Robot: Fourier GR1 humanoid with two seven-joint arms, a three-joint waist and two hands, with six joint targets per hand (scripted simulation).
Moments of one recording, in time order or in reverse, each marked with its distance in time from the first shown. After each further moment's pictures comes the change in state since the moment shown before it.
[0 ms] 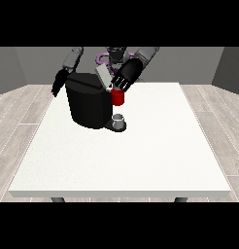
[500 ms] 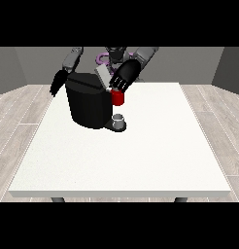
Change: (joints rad) left arm -0.016 0.005 0.001 0.018 -0.014 0.017 -0.008; right arm -0.001 -0.001 -0.009 0.000 -0.005 -0.004 -0.008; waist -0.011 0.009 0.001
